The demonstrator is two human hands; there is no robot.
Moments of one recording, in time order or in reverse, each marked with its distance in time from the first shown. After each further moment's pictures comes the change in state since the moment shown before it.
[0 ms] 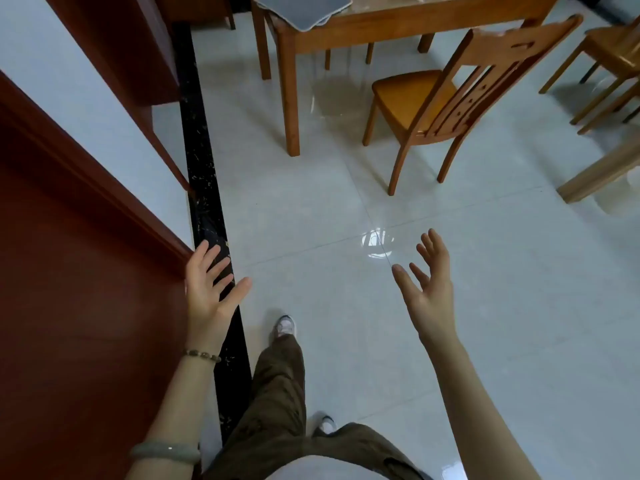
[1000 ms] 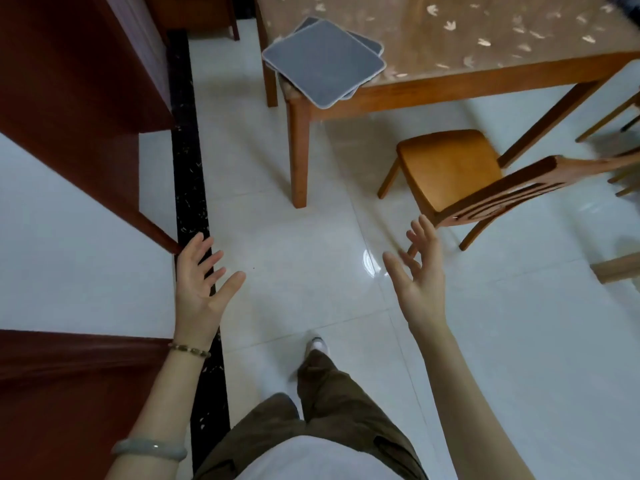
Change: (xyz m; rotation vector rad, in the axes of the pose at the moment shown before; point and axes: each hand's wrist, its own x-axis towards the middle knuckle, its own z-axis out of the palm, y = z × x) left_hand 0.449 0.026 0.082 0.010 0.003 0.002; right_hand 0.445 -0.046 0.185 -0.080 -0.059 0.015
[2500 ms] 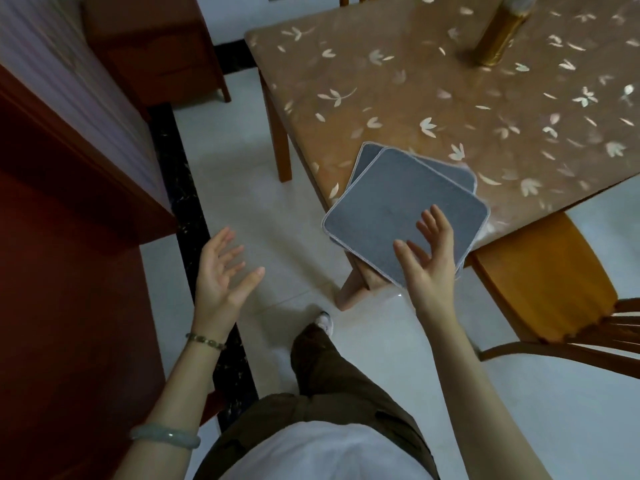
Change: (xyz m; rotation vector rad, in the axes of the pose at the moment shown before) left_hand 0.657 0.032 -0.016 0.074 -0.236 0.026; right_hand 0.520 -0.089 0.332 0.064 0.204 0.043
